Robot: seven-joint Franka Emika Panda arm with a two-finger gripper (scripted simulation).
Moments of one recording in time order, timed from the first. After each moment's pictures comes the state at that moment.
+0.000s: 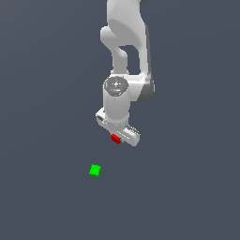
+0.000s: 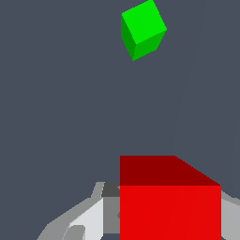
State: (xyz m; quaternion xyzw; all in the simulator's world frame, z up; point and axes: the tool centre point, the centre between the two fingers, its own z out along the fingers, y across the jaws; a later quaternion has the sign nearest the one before) arm 0.011 -0.011 0.113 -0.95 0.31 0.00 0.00
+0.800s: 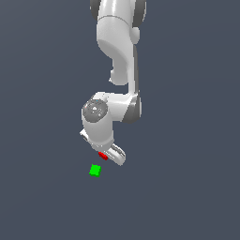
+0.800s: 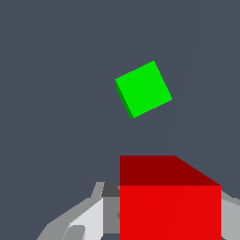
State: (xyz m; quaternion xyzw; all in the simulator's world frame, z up) arm 0.078 -0.067 0.084 -0.95 0.31 0.00 0.00
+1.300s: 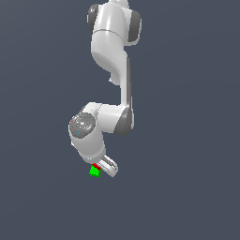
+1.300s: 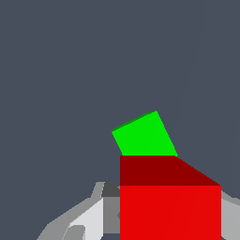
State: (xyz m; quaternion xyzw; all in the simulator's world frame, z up) arm 0.116 -0.096 0.069 -0.95 0.31 0.00 0.00
